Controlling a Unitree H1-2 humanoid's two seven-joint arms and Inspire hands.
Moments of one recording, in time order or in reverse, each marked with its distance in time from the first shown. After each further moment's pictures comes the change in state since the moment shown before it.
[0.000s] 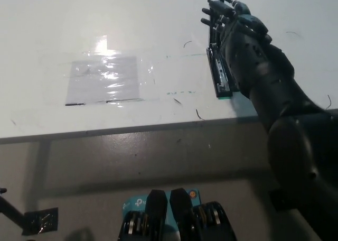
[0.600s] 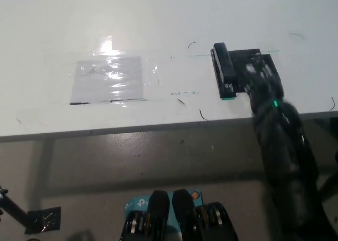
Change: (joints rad) left_arm 0.000 -0.004 -0.001 0.015 0.001 0.001 0.000; right_arm 0.616 0.026 0.070 -0.716 0.118 0.149 -0.010
